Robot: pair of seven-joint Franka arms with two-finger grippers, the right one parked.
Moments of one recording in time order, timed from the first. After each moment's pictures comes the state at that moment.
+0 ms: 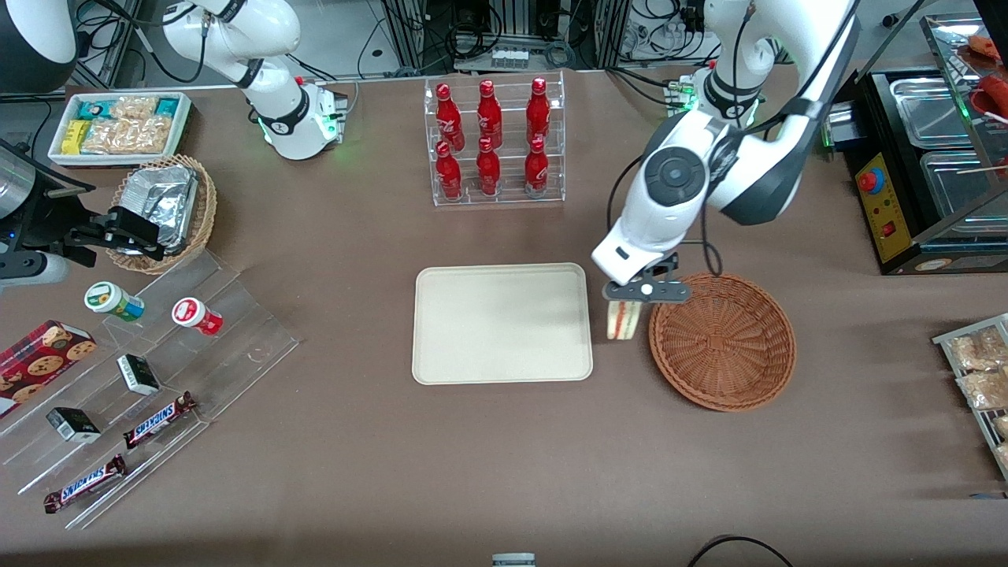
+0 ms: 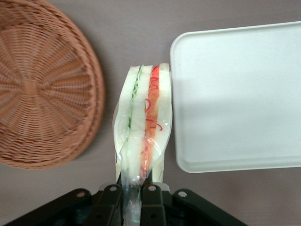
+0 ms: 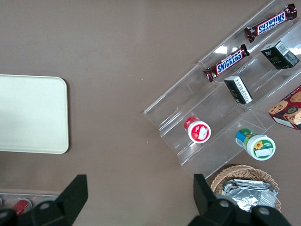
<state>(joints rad) -0.16 0.27 -0.45 -1.87 0.12 2.03 -0.60</state>
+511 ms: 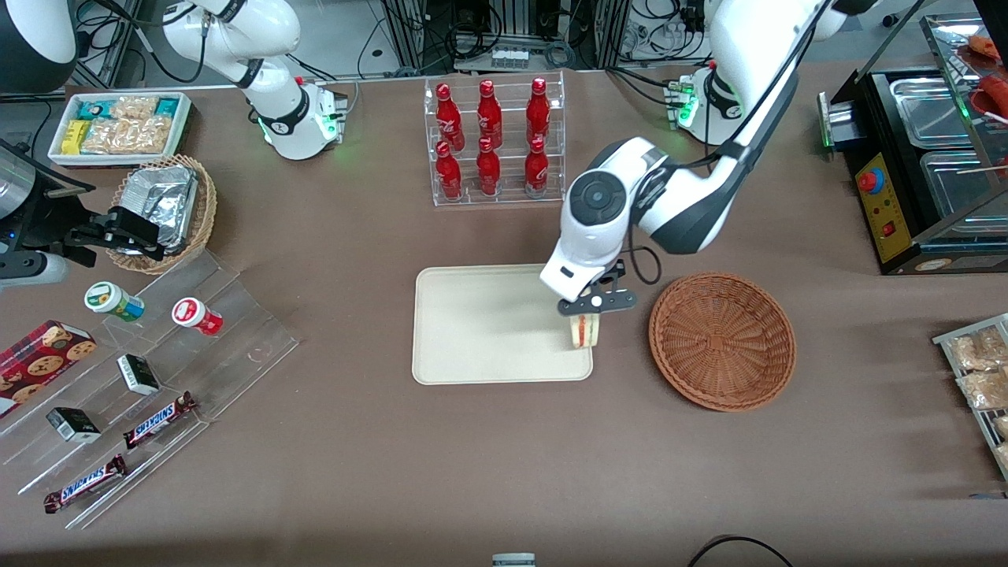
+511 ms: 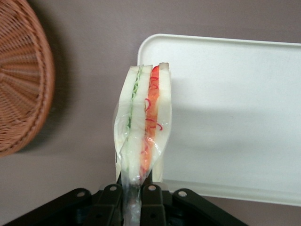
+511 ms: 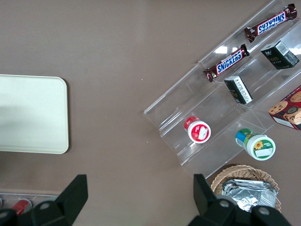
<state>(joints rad) -0.25 0.48 -0.47 -1.70 0.23 2.04 -0.92</state>
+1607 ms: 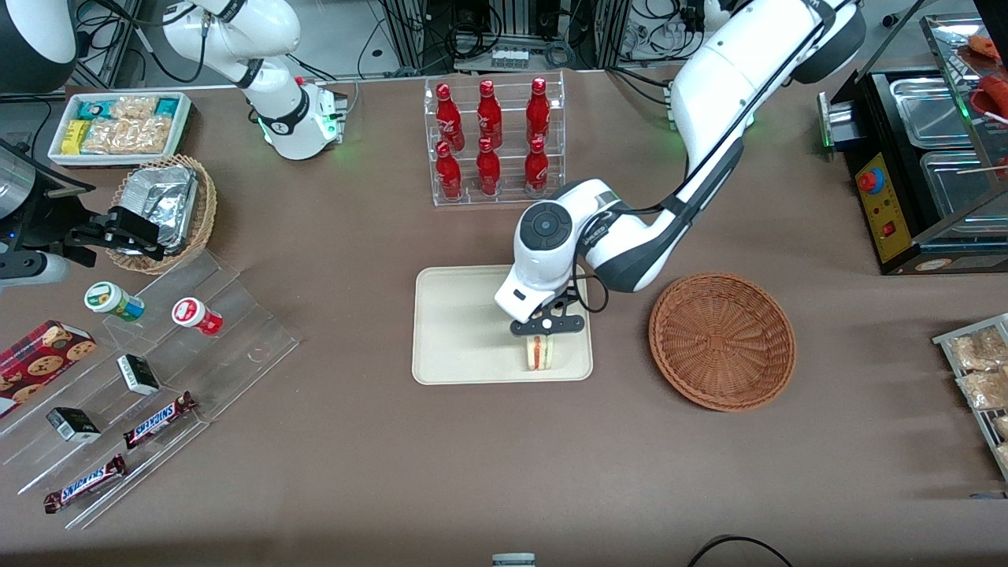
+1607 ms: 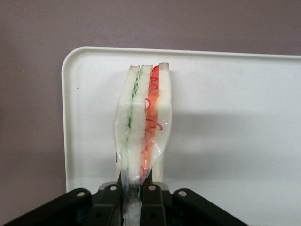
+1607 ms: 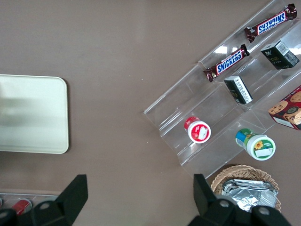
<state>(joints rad) -0.29 0.72 -0.55 -1.54 0.41 2.13 -1.00</state>
